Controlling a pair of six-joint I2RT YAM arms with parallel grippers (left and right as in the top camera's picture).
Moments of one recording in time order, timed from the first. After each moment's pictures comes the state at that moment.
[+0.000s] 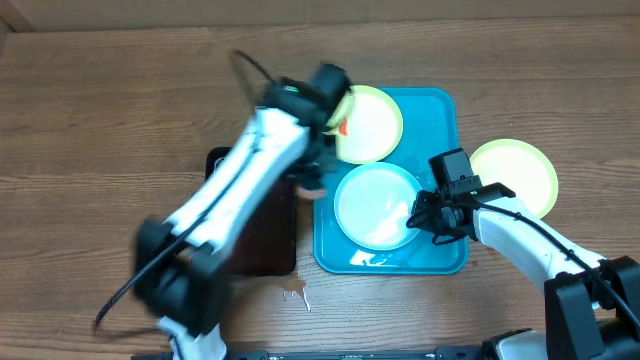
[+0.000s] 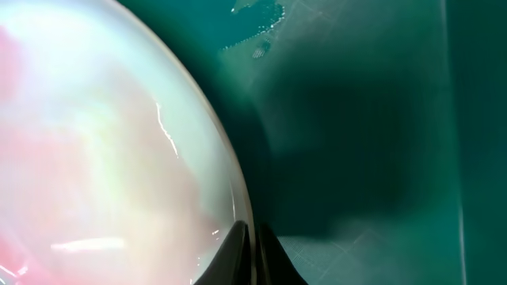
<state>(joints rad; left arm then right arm) -0.49 1.88 1.75 -1.35 -0.01 -0.57 0.29 1.56 0.77 -0.52 -0.10 0.56</state>
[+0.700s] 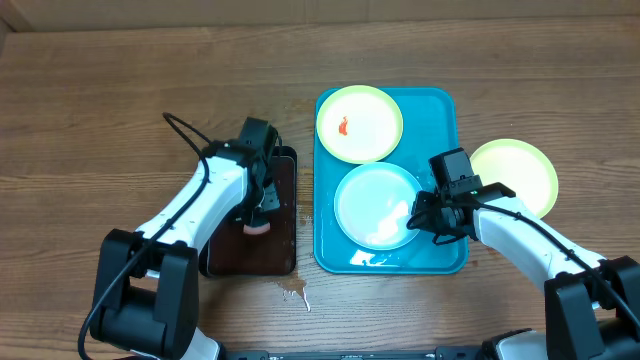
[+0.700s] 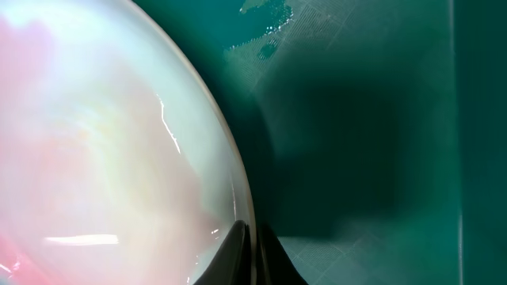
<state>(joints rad) -0.28 1.73 1.09 -0.90 -0.10 -0.55 0.29 1.56 0.77 -0.52 -0.10 0.54</state>
